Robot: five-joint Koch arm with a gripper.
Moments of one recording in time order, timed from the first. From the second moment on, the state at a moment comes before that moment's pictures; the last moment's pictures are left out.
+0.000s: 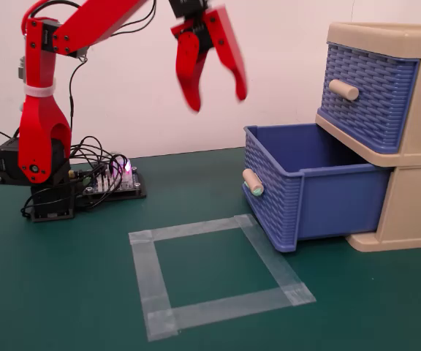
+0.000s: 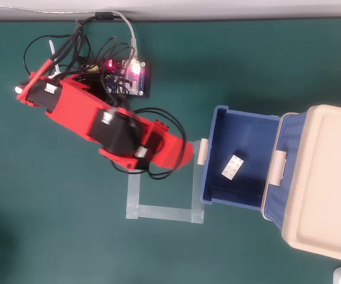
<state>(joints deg) -72.9 81.1 41.6 110.1 180.4</state>
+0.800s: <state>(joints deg) -74.1 33.1 7.4 76.6 158.8</state>
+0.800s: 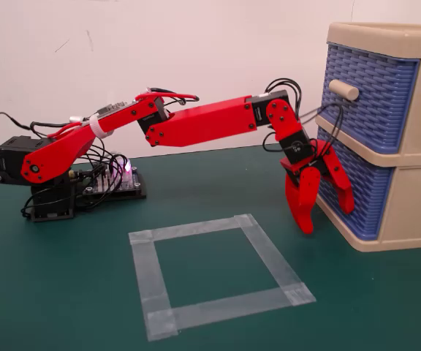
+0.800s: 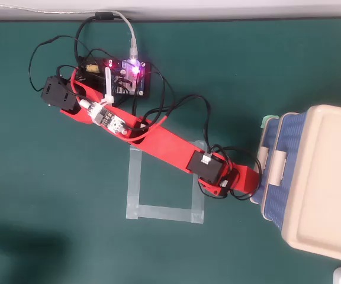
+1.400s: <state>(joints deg) -28.3 89.2 60.1 110.3 124.1</state>
